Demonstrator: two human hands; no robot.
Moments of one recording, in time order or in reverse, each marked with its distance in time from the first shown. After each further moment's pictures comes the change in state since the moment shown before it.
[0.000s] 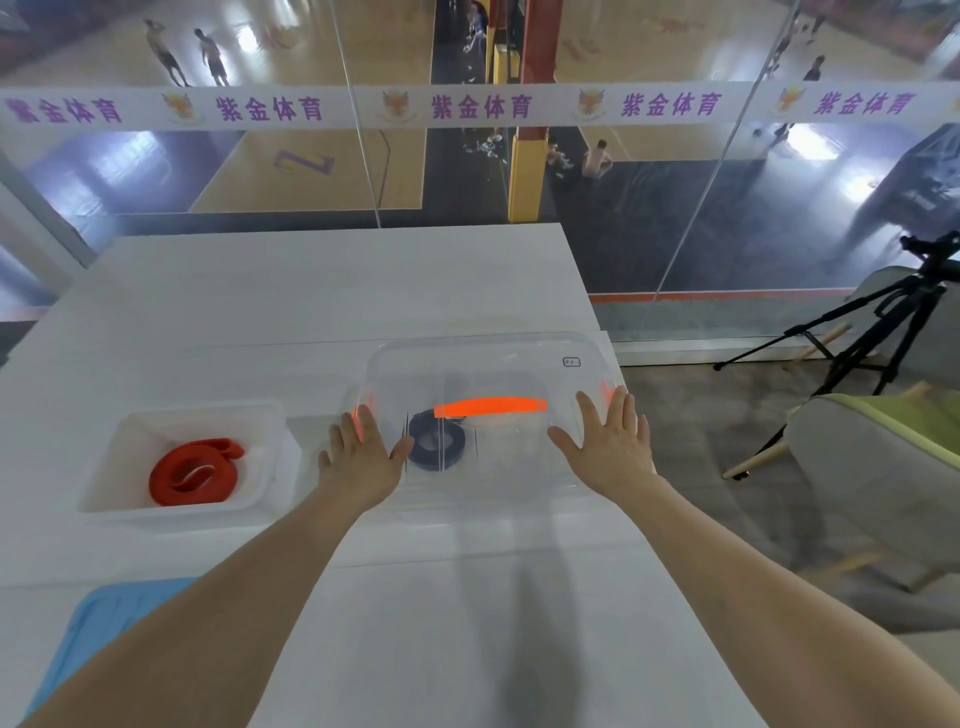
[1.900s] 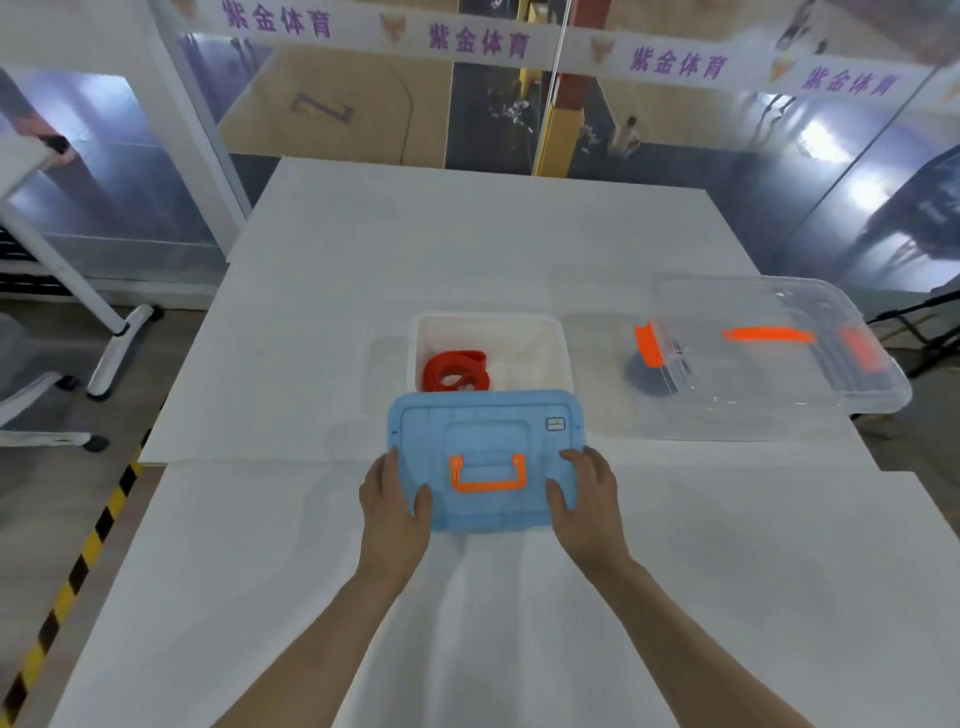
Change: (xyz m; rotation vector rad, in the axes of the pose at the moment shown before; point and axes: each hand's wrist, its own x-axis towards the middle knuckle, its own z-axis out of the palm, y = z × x) left_hand -0.130 -0.477 -0.032 -0.735 0.096 0.021; right_hand -0.272 -0.446 0.183 0.575 0.095 -0.059
